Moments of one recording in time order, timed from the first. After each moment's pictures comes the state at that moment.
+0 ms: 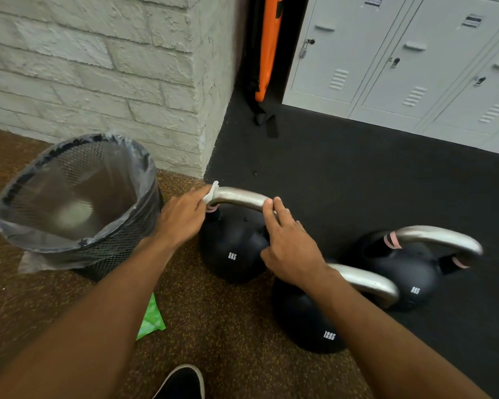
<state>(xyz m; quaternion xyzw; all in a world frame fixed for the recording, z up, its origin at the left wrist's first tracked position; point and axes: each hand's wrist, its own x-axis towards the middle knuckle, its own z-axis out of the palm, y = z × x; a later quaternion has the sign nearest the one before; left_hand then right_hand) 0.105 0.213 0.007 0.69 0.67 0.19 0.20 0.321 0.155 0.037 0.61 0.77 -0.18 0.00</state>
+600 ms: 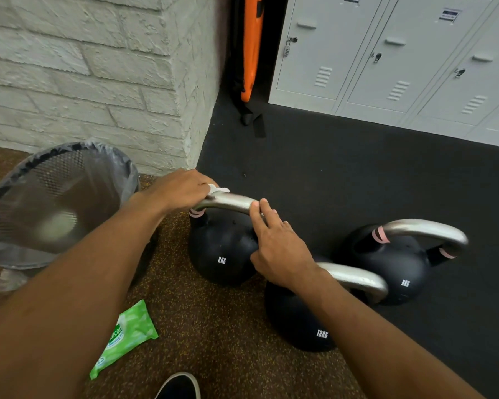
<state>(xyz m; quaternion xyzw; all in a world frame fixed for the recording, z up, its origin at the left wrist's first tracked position) 0.112 0.268 0.056 0.79 0.57 0.00 0.22 0.326 0.156 0.037 0.60 0.77 -0.20 0.00</state>
